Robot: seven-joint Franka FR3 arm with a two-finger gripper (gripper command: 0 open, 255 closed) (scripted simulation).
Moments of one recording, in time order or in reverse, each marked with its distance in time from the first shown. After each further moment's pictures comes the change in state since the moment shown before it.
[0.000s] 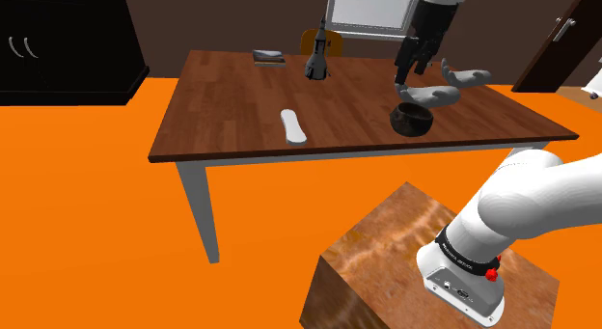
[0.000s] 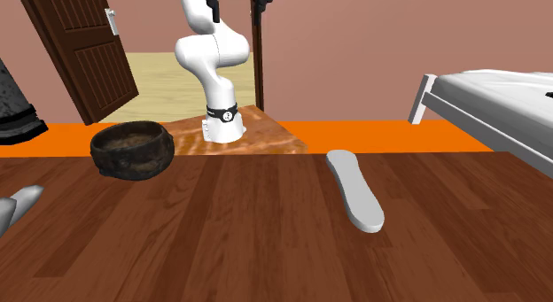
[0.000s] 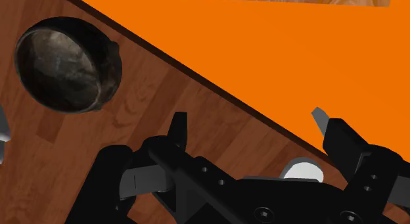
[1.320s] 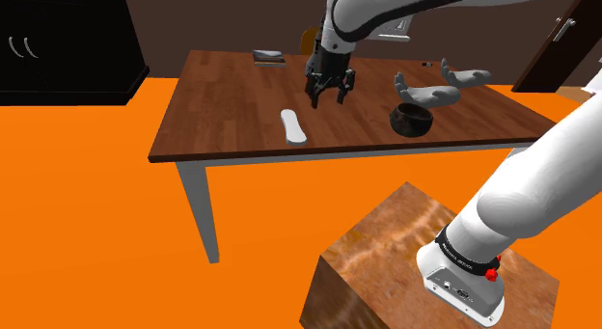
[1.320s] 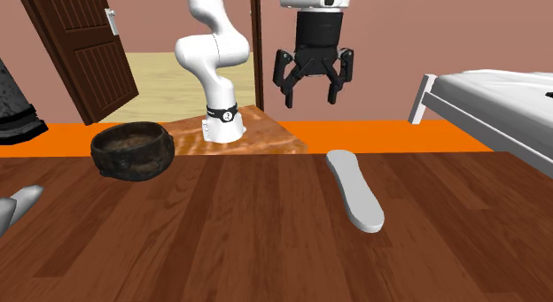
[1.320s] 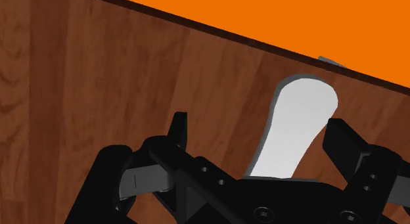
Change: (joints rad) arm -0.016 0.598 0.127 0.149 0.085 0.430 0.376
